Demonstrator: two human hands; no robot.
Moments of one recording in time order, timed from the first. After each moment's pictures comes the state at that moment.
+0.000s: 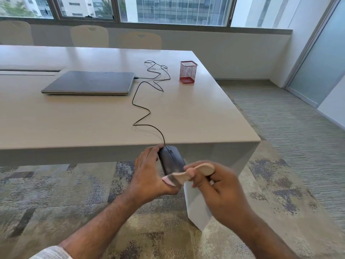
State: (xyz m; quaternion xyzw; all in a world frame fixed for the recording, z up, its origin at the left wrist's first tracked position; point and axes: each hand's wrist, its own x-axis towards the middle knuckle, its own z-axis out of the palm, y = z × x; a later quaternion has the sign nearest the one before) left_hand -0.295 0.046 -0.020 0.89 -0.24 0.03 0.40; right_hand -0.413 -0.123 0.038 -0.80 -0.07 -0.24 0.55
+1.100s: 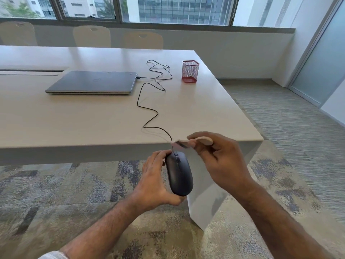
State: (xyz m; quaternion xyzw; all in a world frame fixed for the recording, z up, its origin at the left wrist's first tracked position) left_hand -0.305 0.050 -0.036 0.84 -0.32 0.03 0.44; right_hand -0.365 -0.138 0.063 -0.82 -0.11 -0.31 0.46
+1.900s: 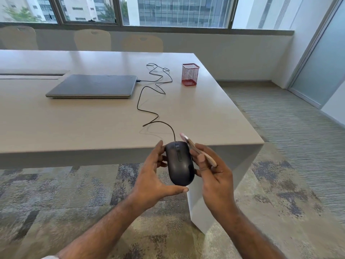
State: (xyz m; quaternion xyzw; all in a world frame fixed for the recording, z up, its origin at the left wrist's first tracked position) left_hand -0.297 0.047 -0.026 0.76 -0.27 -0.01 0.59; right_hand -0.375 -0.108 0.015 -0.64 0.01 -0.29 0.71
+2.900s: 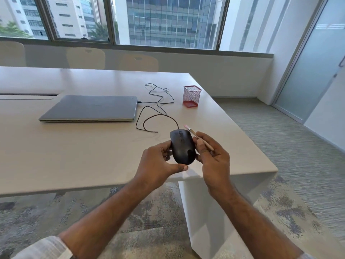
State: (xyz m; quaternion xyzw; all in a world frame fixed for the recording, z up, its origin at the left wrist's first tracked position) left_hand -0.185 0.051 0.048 0.79 -0.27 0.00 0.55; right_hand -0.251 -0.098 0.056 -0.63 0.05 -0.34 0.70
